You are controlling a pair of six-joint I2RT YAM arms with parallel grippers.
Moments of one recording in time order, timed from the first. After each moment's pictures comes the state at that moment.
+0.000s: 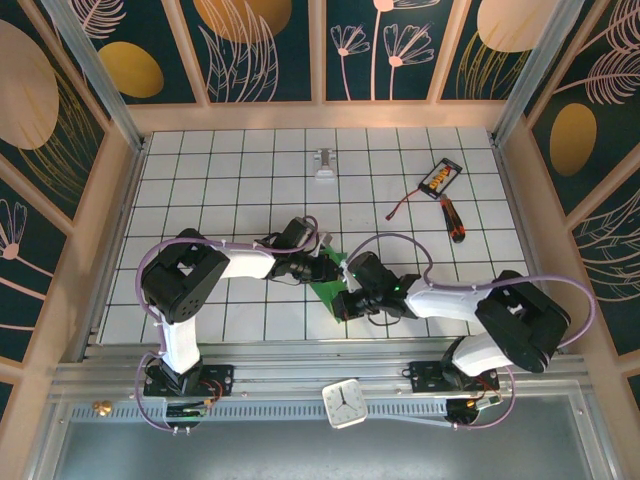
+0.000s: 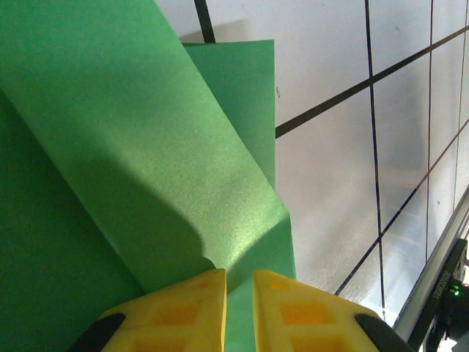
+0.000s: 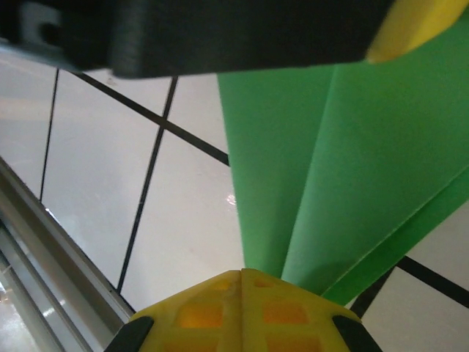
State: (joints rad) left arm -0.73 1.89 0.91 0.05 0.52 -0.72; right arm 0.89 1.42 0.51 -0.04 -0.35 0.62
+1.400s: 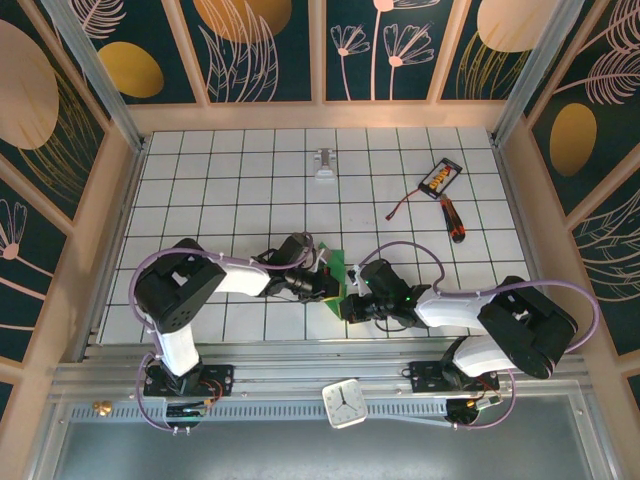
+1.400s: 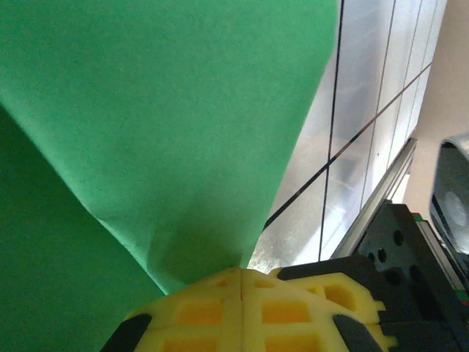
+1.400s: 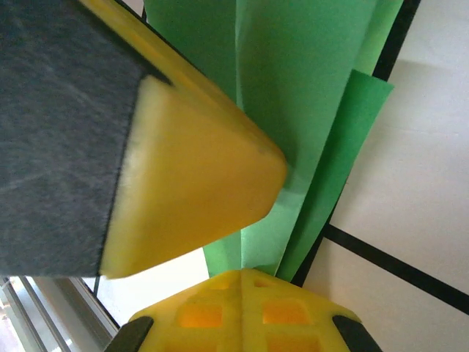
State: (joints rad) left arm -0.79 1.82 0.76 0.23 0.64 -0.97; right arm 0.85 1.37 0.37 0.13 -0.35 0.68
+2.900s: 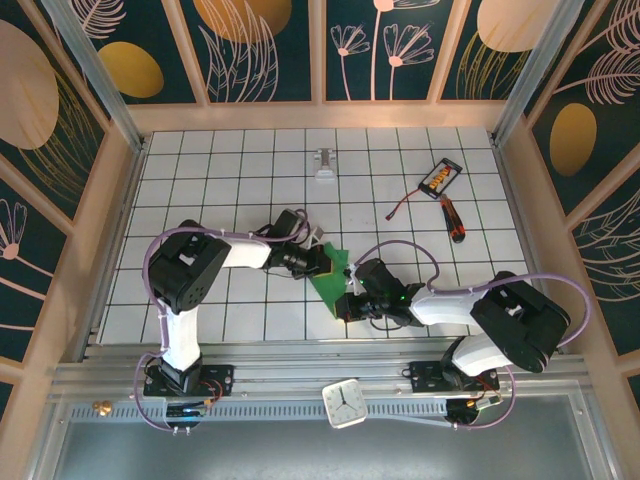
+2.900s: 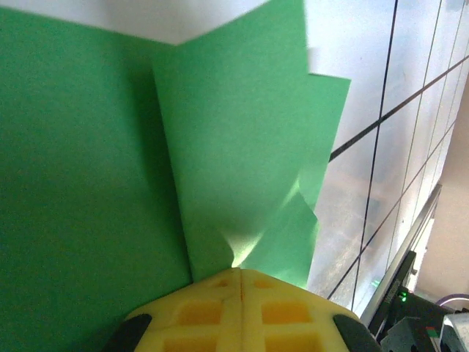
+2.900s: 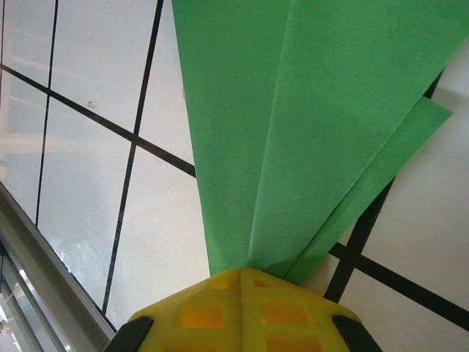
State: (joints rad) left arm -0.63 1.96 0.97 0.02 0.65 -0.79; right arm 0.88 1.42 0.40 0.15 -0.33 0.71
